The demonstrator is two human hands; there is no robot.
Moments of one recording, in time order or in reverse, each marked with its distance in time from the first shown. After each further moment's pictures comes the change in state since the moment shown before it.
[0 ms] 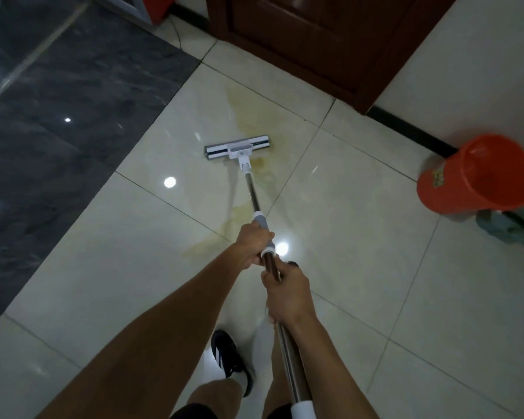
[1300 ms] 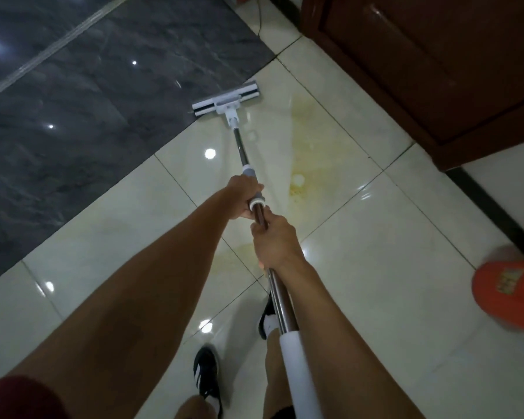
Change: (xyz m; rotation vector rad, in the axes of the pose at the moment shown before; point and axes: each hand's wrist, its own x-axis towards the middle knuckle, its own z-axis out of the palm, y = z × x) left_hand 0.140 0.229 -0.124 -0.302 0.219 -0.122; right_hand 0.229 -0.212 0.055 -0.448 -0.265 -0.183
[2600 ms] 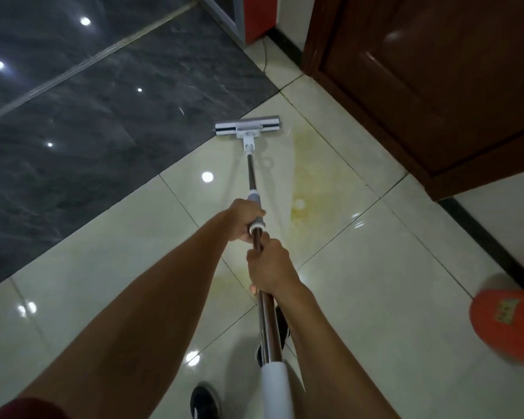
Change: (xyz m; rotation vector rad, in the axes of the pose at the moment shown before) left_hand -0.004 -0.012 -0.035 0.061 -0.105 0.062; right_hand -0.025 -0.025 0.023 -0.001 -0.054 -0.005
